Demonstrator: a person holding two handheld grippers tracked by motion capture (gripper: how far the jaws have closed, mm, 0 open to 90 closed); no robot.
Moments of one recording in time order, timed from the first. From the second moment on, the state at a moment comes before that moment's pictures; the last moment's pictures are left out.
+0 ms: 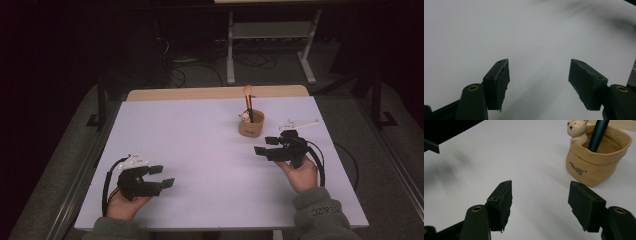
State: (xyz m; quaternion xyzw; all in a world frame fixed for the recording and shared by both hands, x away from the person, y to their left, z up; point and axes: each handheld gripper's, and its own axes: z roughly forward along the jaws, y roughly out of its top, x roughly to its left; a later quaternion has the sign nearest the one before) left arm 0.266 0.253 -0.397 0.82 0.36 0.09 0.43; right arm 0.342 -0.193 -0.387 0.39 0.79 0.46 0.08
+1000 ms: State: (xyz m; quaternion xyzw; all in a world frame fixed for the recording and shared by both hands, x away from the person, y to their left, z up) left arm 0.268 0.250 -0.402 0.82 0.37 0.08 0.43; right arm 0.337 -0.191 -0.413 0.41 0.79 0.45 0.06
